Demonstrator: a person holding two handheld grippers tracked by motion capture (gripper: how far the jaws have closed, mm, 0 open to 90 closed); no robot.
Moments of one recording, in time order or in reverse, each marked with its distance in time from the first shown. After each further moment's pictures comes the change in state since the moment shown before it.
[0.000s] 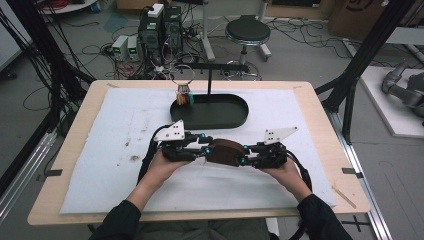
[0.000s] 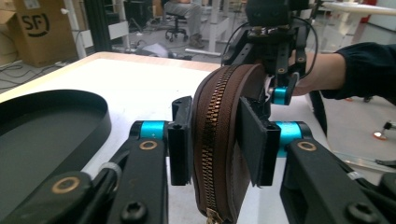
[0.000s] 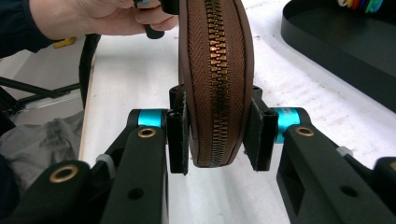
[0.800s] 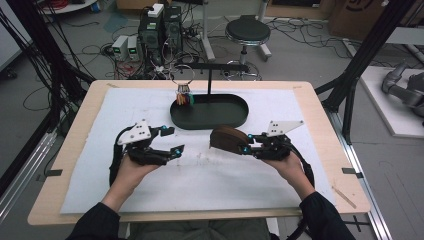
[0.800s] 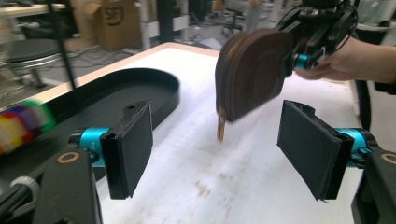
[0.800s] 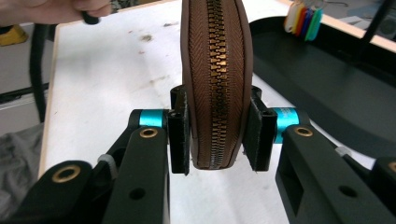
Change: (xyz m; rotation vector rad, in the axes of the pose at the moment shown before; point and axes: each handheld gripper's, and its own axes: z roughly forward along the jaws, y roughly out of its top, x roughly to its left) left arm -0.010 0.002 -0.091 0.019 0.267 -0.054; right arm -0.002 0.025 -0.014 -0.013 -0.153 -0.040
